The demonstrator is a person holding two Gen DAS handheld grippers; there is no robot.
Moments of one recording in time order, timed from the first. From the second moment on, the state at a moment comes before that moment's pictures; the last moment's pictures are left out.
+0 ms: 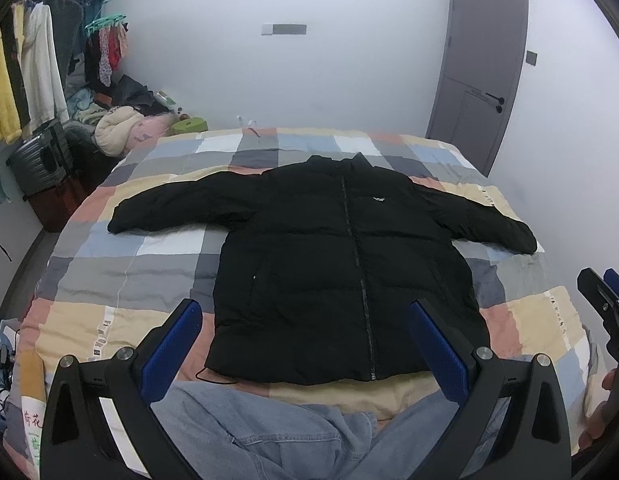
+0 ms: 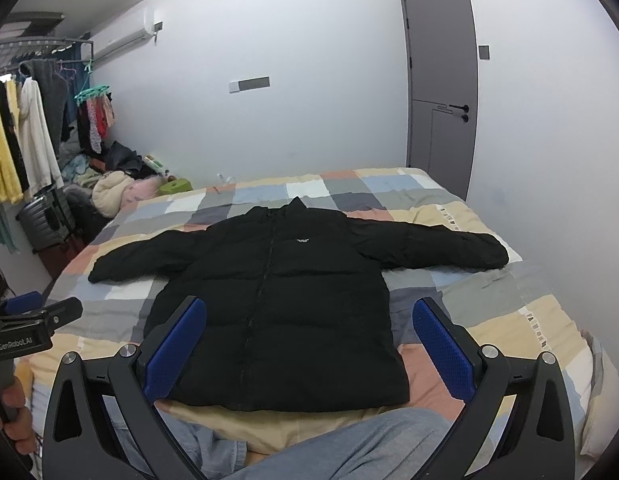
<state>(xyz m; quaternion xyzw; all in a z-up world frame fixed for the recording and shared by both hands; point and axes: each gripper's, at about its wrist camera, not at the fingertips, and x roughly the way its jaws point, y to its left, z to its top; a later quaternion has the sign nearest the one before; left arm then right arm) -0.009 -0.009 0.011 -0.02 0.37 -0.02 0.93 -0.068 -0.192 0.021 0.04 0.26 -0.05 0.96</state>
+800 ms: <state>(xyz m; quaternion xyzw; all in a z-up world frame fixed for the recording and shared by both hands) -0.016 -0.013 0.012 -0.02 0.36 -0.02 0.93 -0.073 -0.185 0.018 0.04 0.26 -0.04 0.96</state>
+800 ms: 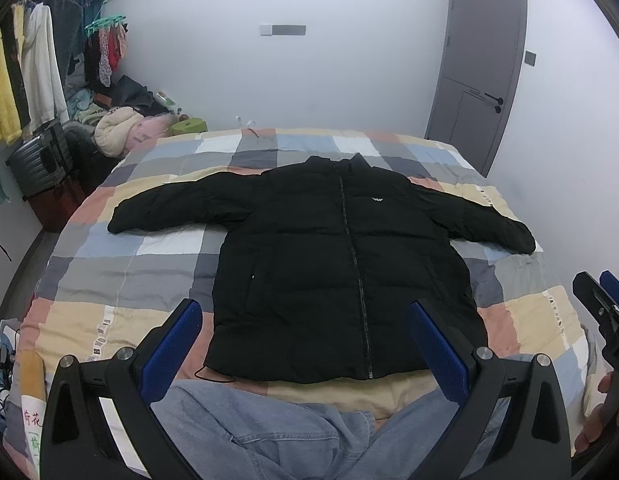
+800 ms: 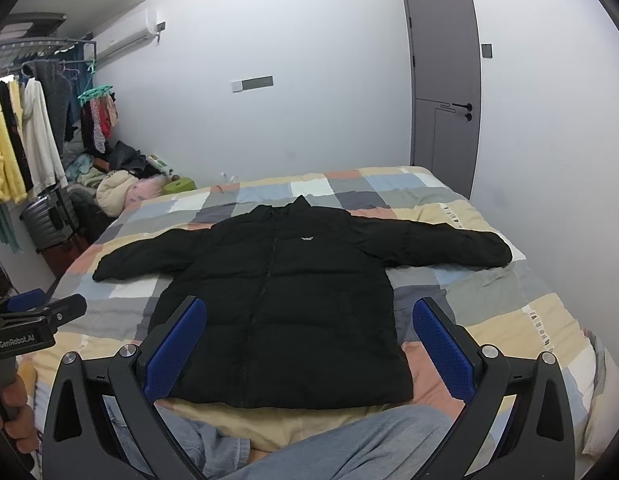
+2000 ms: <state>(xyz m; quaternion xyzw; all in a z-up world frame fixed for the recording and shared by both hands) 0.030 -0.025 -0.009 -0.04 0.38 -0.01 0.92 -0.043 -0.233 -0.002 0.08 0.27 -0.04 0.96</state>
